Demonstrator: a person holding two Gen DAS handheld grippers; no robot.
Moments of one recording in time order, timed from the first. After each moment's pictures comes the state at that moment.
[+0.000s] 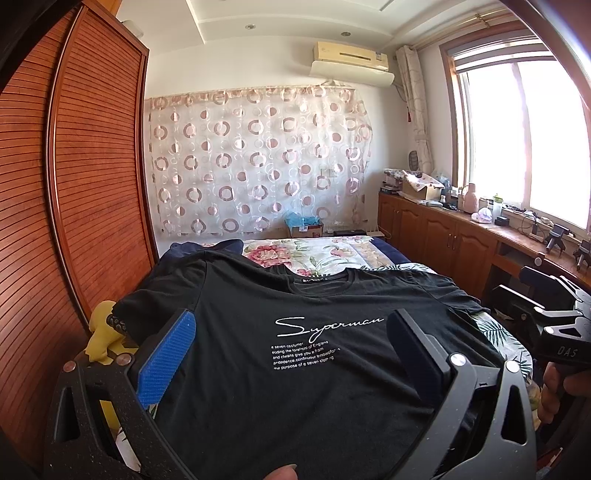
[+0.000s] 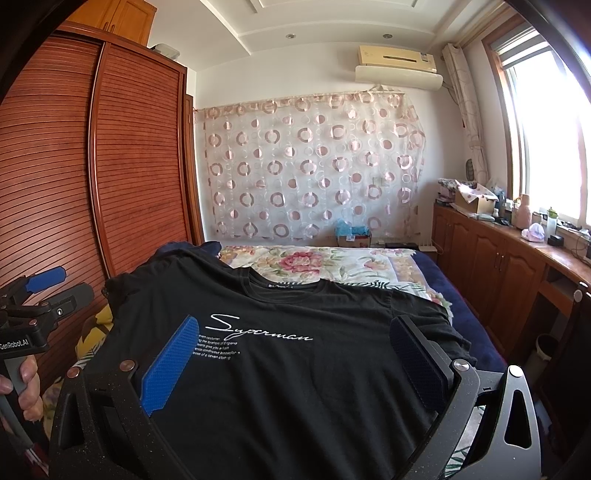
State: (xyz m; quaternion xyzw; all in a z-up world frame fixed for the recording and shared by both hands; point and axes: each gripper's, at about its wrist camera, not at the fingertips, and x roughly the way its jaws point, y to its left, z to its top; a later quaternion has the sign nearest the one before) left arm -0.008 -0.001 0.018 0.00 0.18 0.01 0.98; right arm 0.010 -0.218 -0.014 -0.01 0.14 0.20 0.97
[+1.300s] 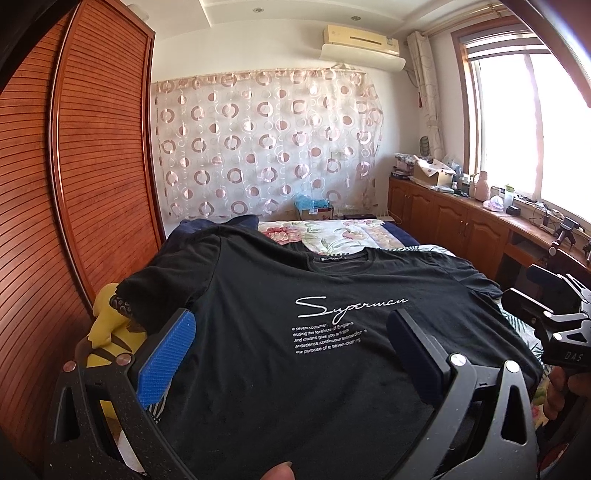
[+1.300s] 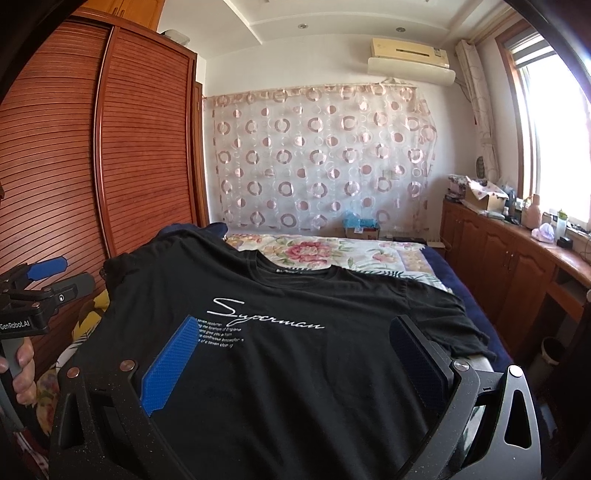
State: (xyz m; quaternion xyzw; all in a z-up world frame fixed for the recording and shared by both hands) left arm 0.015 0.030 -0.008 0.00 0.21 0.03 0.98; right arm 0.034 -0.202 -0.033 -0.02 0.16 0.22 0.96
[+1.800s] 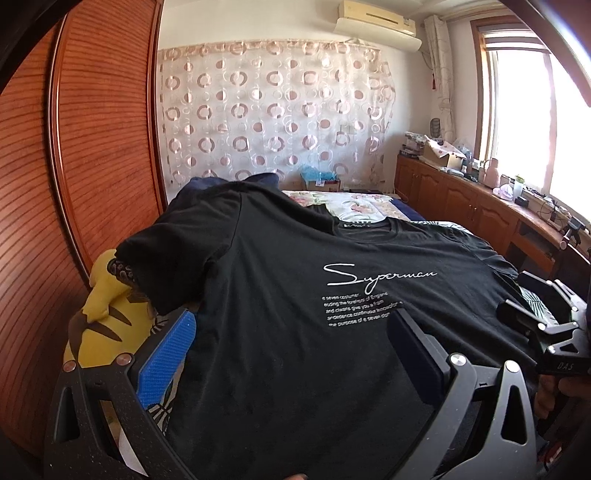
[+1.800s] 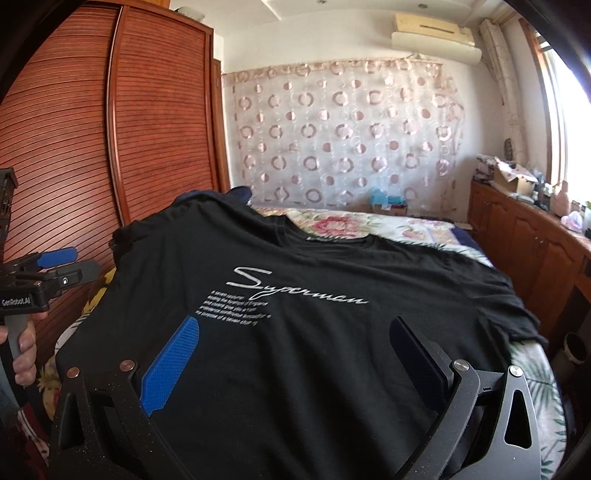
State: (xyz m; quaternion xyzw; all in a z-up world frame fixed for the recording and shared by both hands) left arm 0.036 0.073 -0.048 -0.03 0.27 0.02 0.96; right arm 0.074 -0.188 -0.055 -0.03 0.20 0.27 0.94
